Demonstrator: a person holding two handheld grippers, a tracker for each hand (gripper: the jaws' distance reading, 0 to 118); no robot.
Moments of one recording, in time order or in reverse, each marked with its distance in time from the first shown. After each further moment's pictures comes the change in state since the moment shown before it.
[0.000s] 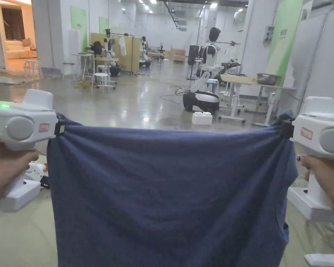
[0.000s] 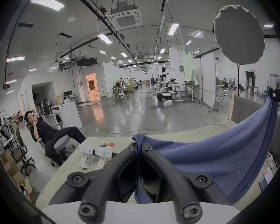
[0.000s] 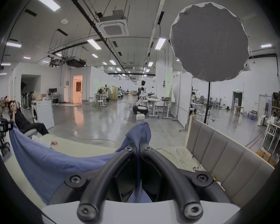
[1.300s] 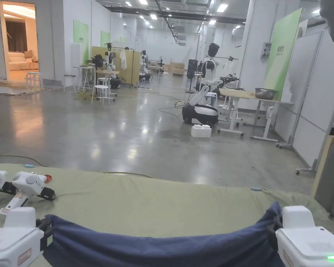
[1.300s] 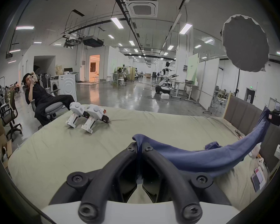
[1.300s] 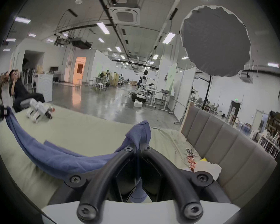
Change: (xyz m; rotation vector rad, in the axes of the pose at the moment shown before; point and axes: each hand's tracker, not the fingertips) left arm -0.013 -0.231 0.046 -0.088 -0.058 0.211; right arm -0.025 -0.192 0.071 -0.111 -0.018 0.210
